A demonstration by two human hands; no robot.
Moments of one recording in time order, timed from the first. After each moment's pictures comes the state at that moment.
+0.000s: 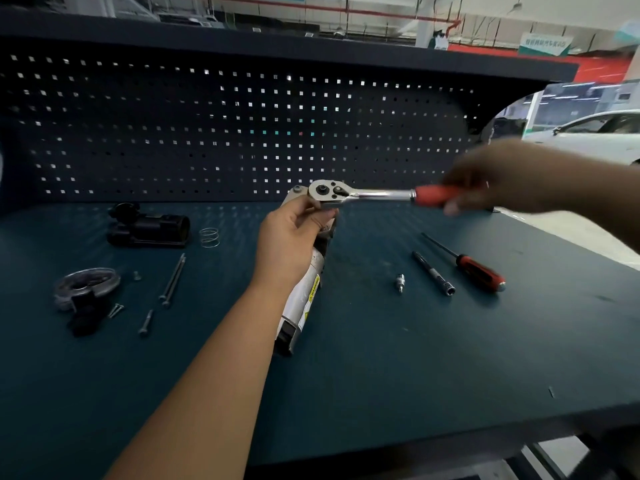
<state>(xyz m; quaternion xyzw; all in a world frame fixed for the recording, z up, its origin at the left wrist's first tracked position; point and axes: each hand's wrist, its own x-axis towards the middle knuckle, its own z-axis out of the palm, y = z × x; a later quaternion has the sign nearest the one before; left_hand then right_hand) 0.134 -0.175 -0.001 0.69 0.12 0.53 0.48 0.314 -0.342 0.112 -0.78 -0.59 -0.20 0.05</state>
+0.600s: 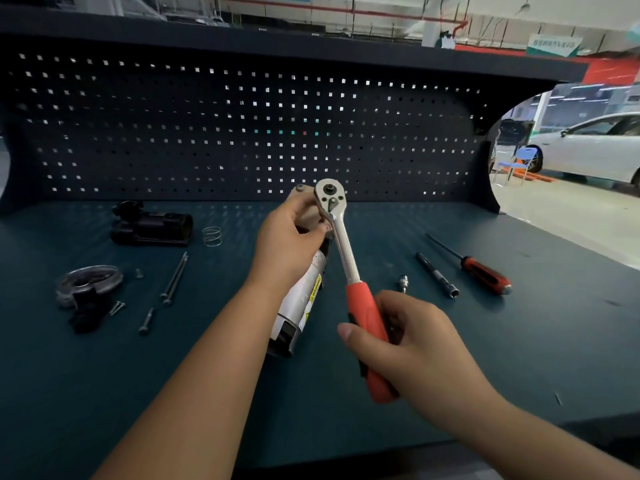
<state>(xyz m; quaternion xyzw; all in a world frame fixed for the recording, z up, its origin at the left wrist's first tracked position) 0.133 -0.170 -0.003 0.74 0.18 0.51 0.40 0.171 -0.352 -0.023 -0.69 -0.50 0.09 0.51</state>
